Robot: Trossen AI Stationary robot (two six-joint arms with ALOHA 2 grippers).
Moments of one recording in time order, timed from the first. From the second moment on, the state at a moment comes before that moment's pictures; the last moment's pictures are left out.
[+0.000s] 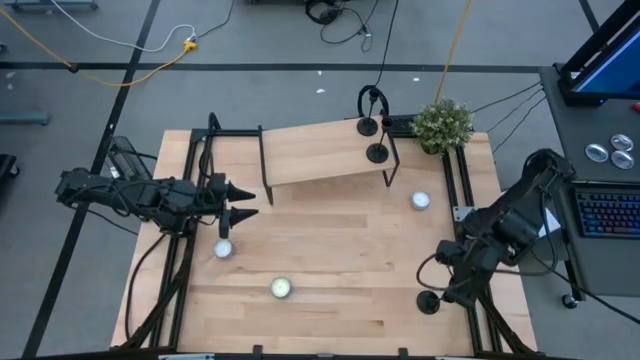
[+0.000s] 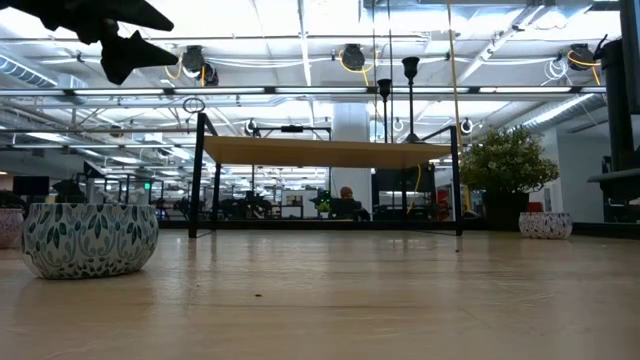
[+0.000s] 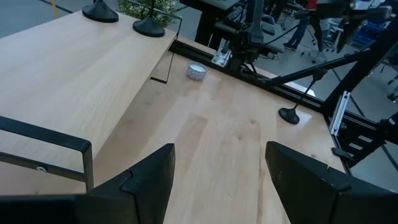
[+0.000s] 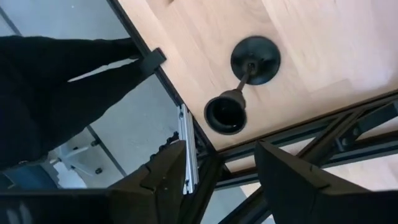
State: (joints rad) left arm -0.17 0.56 0.54 -0.27 -0.29 -0.43; right arm 0.81 1.16 1.26 -1.26 -0.24 1.45
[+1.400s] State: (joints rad) left arm -0.17 0.56 0.54 -0.27 -0.29 -0.45; right arm 0.85 1.25 1.08 -1.15 -0.24 1.47
